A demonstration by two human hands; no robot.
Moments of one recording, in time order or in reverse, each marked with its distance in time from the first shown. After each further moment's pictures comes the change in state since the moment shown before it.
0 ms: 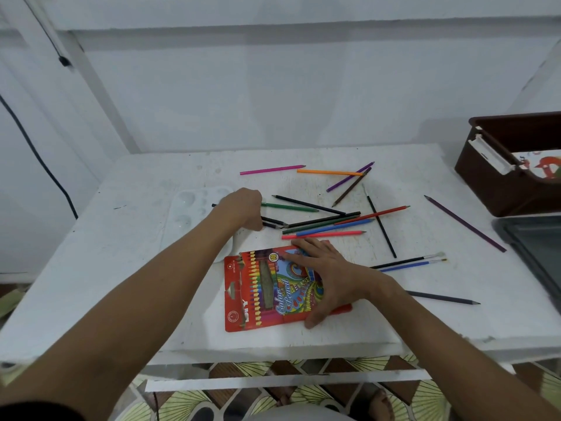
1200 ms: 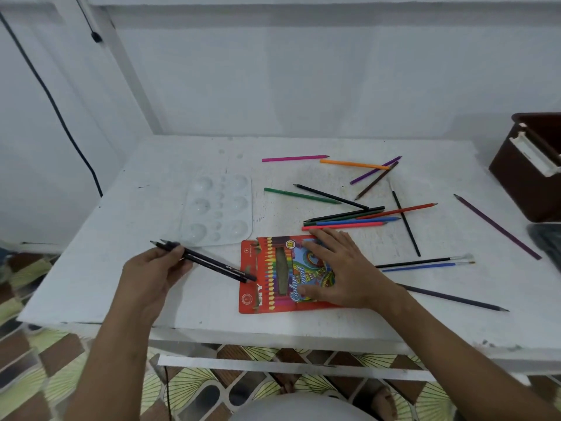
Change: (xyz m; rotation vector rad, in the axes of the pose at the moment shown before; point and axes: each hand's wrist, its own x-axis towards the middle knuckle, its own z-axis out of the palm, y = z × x) left_hand -0.171 -0.096 0.076 -1.877 0.480 -0.618; right_hand 0.005 -0.008 0.026 -0.034 0.340 -0.060
